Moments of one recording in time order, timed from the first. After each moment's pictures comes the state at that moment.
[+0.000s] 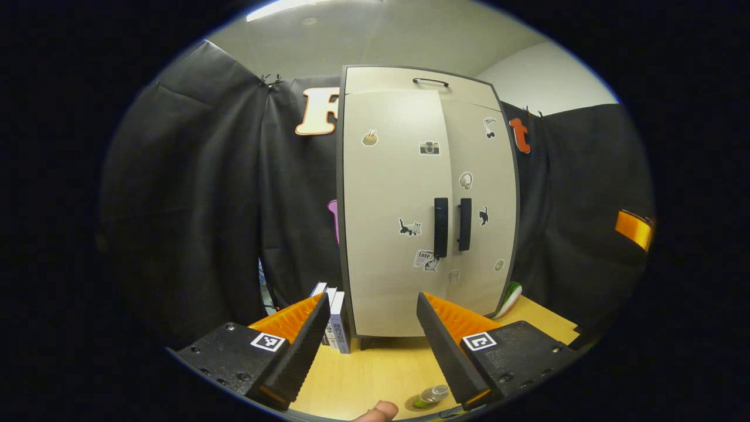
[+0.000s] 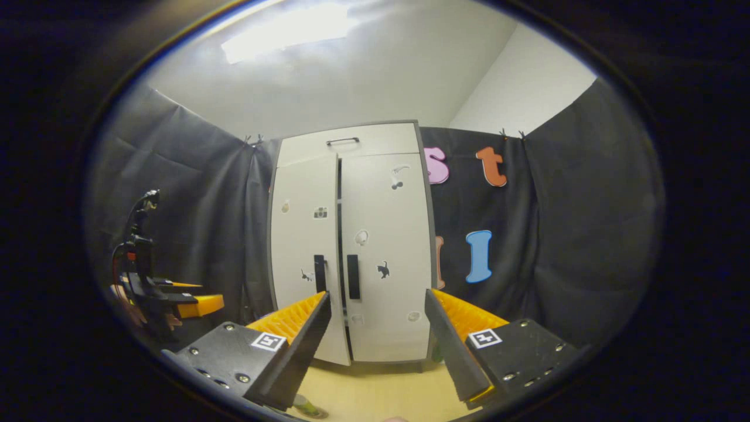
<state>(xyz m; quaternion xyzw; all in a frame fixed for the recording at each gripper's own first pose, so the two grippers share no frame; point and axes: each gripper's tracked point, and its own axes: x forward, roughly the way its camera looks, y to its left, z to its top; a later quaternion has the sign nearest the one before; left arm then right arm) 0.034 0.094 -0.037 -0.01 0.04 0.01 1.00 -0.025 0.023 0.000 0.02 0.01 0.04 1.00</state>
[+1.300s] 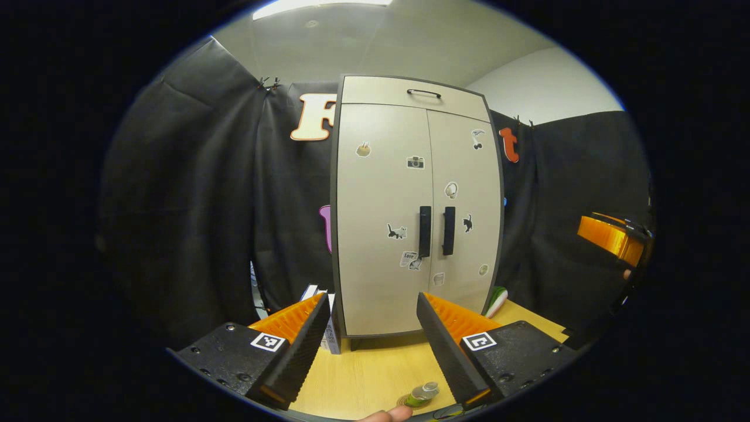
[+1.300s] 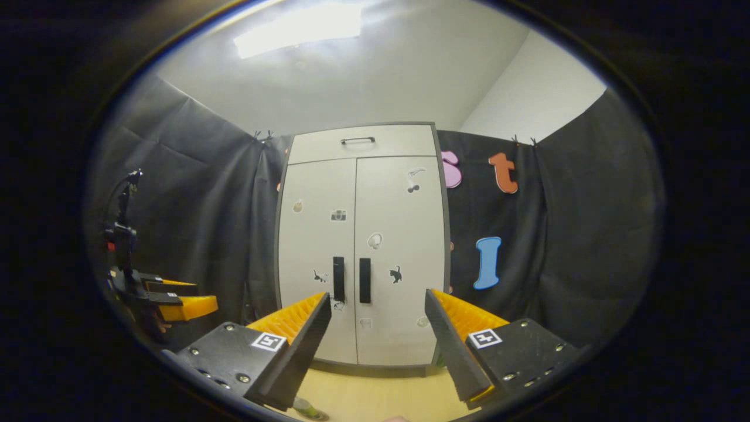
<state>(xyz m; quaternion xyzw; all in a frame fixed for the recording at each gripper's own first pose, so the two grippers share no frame) 0.012 0.089 -0.030 -0.03 0.03 -0.02 1.00 -0.015 0.051 0.007 0.00 0.00 0.04 1.00</state>
